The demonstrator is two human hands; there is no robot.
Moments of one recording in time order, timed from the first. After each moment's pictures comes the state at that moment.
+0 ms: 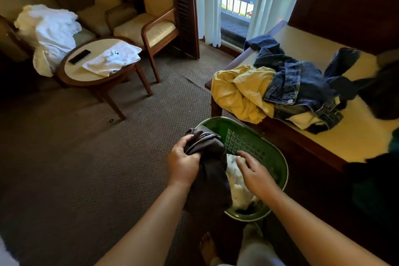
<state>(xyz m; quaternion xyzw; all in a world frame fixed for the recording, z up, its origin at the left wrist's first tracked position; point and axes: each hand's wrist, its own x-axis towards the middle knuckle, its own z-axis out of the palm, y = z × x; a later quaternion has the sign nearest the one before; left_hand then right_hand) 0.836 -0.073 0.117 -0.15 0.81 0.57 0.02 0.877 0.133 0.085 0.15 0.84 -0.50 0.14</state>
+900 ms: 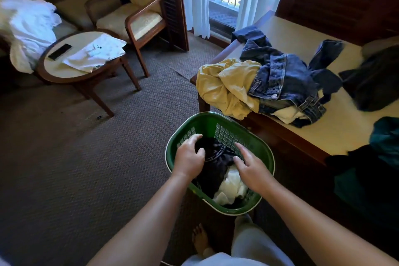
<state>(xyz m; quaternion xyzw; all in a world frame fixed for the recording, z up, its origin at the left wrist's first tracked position) 0.816 -0.025 0.095 -0.03 0.90 0.42 0.13 0.874 0.171 0.103 0.12 0.86 -0.46 0.19</state>
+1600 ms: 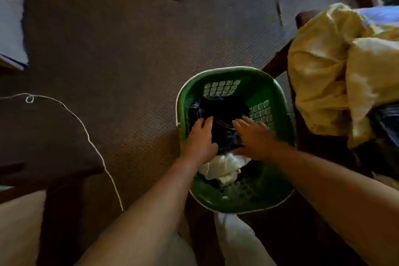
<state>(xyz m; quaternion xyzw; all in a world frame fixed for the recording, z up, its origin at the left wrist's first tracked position) 0.819 0.024 -0.091 -0.30 0.83 0.39 0.25 0.691 0.168 -0.080 -0.44 0.81 0.14 0.36</state>
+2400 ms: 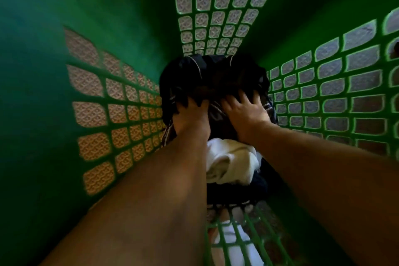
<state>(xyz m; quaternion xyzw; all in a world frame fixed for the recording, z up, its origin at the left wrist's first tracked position) 0.754 0.056 -0.495 -0.31 0.85 0.19 0.39 0.663 0.173 -0.491 -0.46 0.80 0.24 0.30</state>
